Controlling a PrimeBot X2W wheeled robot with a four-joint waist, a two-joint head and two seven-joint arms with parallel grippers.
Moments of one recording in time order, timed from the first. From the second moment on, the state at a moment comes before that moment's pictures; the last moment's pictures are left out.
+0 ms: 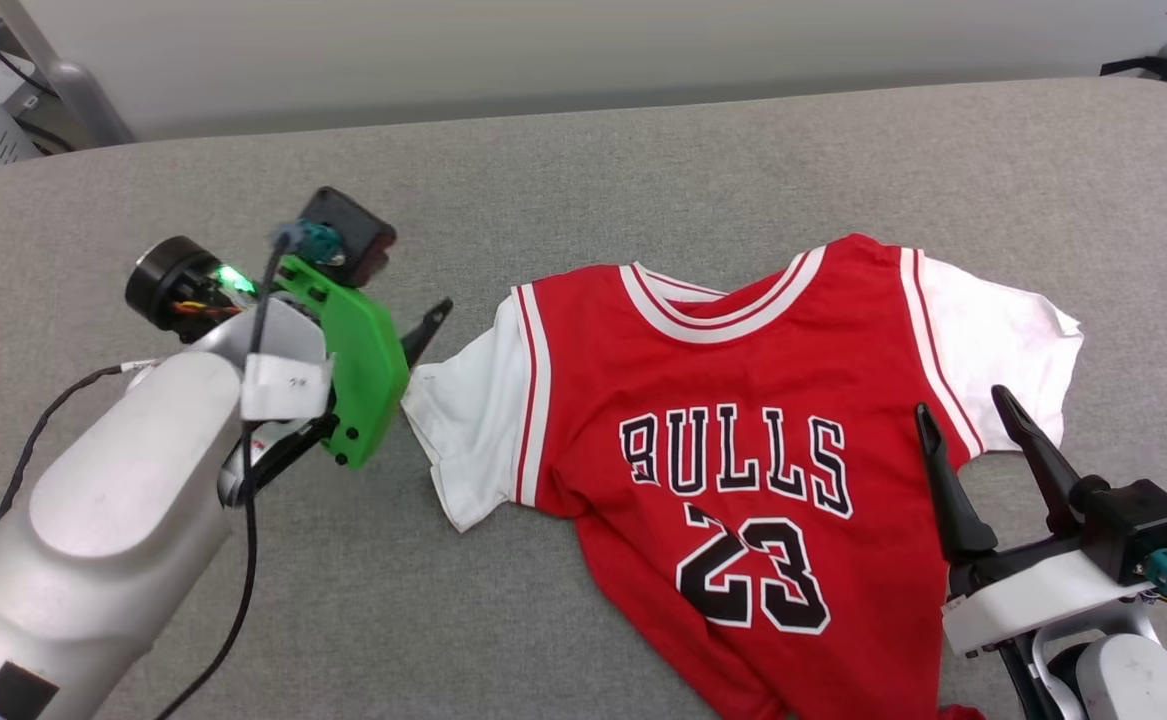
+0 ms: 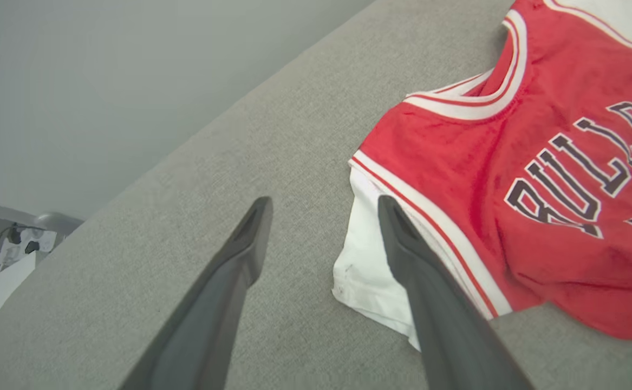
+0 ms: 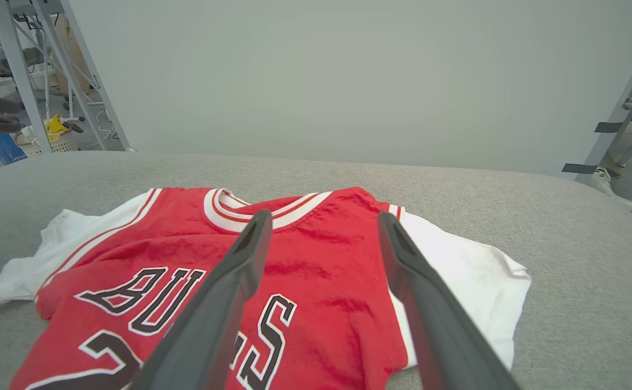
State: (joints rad) left arm -0.77 0.58 -0.76 0.28 -0.62 -0.13 0.35; right arm -0.07 -0.19 0.12 0.07 0.22 0.13 -0.26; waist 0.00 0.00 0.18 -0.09
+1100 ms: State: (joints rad) left arm -0.99 0.61 -1.23 0.57 -1.00 -0.13 0.36; right arm -0.17 -0.17 0.10 0.06 0.21 0.13 -0.26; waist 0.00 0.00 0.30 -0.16
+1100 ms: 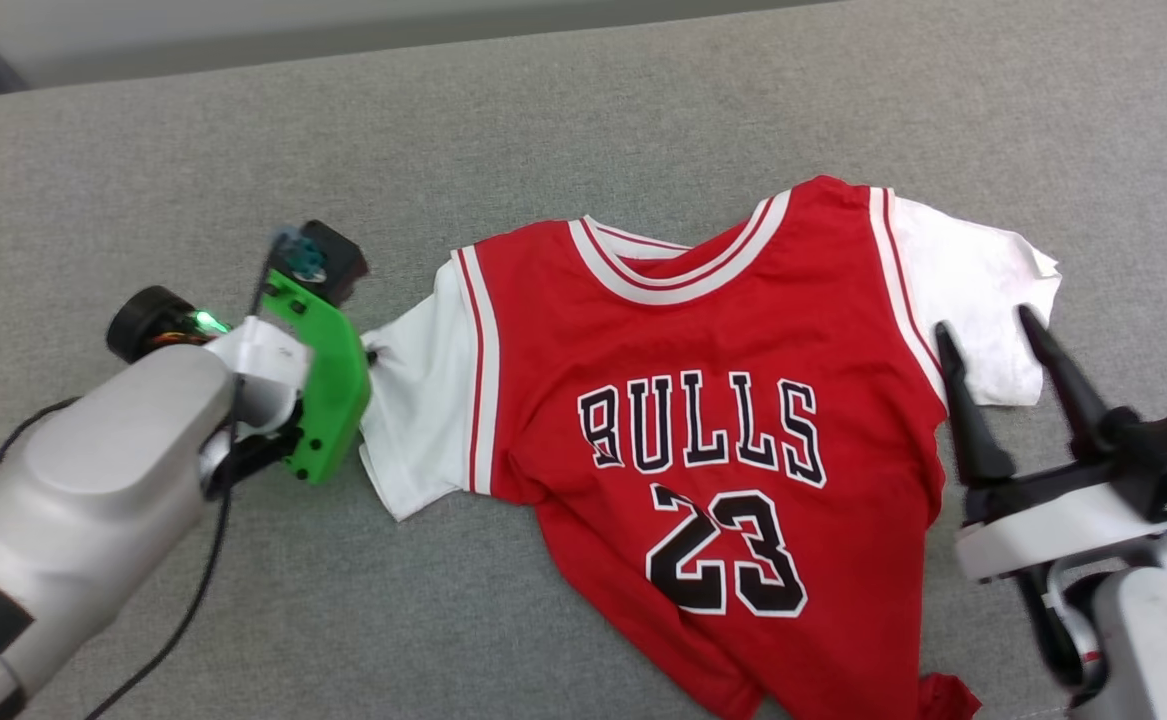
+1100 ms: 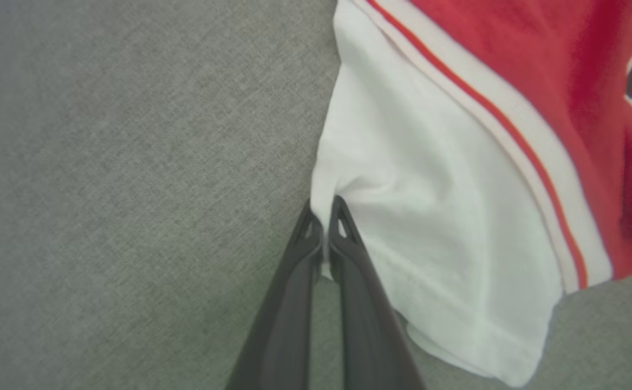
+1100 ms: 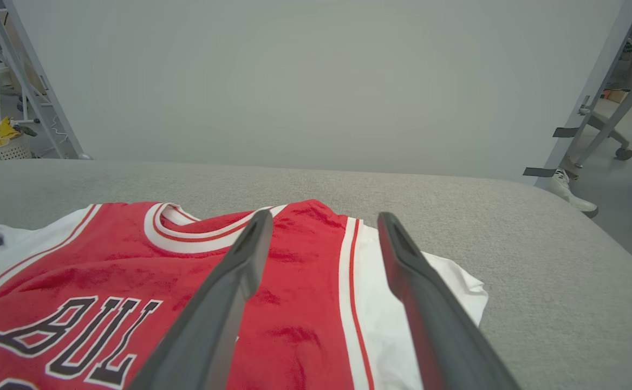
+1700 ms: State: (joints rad) left arm -0.98 0.86 -1.15 0.46 -1.05 -0.08 0.18; right arm -0.39 -0.53 0.05 0.06 0.35 0.13 -0.03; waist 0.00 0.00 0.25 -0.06
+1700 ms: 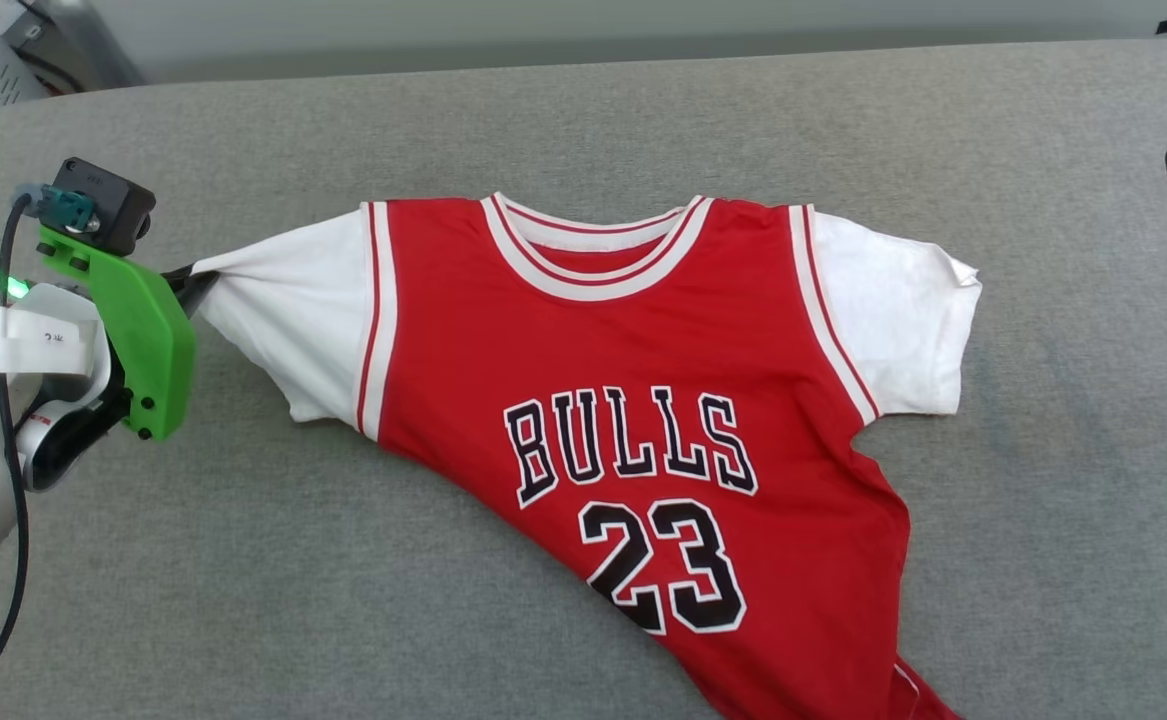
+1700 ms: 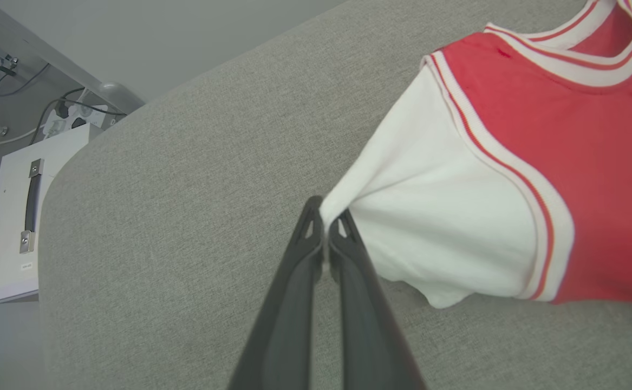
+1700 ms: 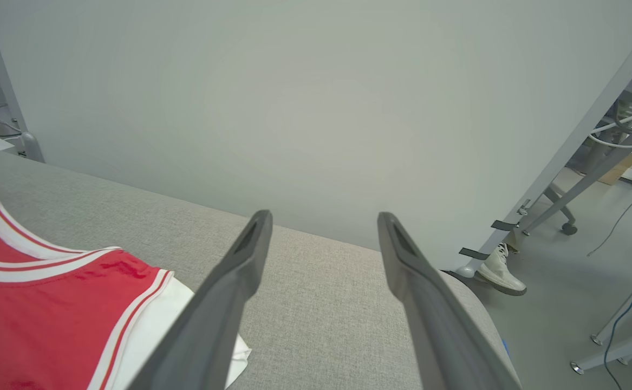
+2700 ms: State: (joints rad) left arm -1.06 0.81 -1.14 0.25 -0.95 0.01 0.11; right arm -0.93 -0.73 0.68 0.47 0.80 0.13 0.74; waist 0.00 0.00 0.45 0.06
